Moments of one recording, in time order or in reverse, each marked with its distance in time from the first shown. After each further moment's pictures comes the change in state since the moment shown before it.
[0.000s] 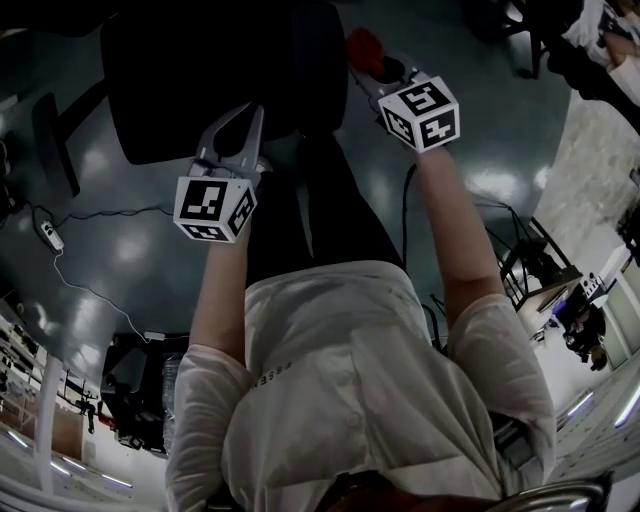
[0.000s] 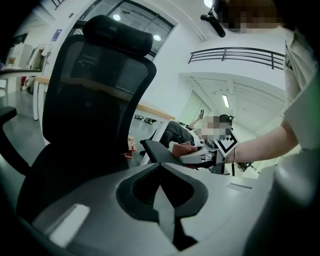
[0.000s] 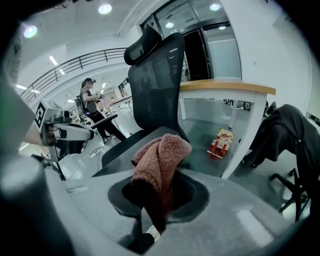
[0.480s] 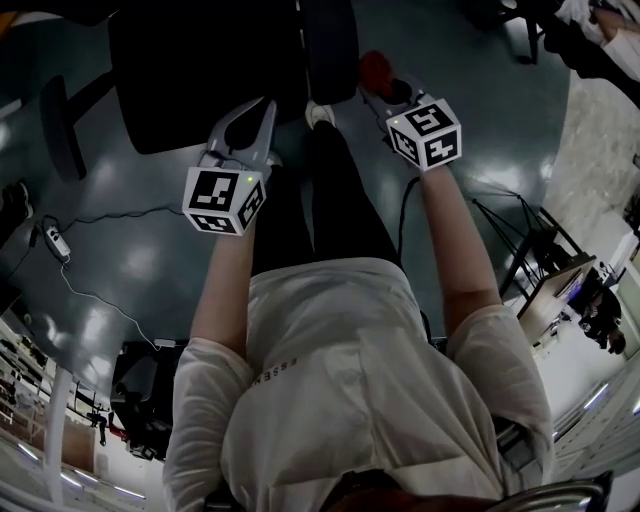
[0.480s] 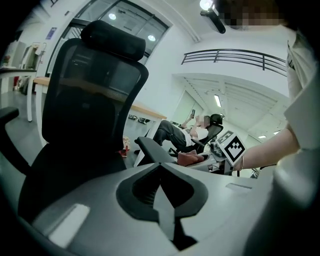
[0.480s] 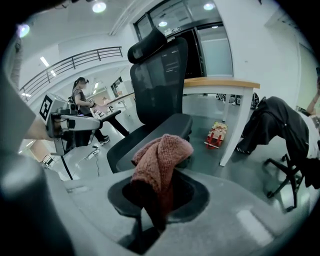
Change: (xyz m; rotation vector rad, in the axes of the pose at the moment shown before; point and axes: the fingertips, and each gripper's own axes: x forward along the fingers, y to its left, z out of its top) left arm -0.048 -0.018 -0.019 0.037 -0.002 -0.077; right arm -0.039 0.071 -0.053 0.066 0.015 -0.066
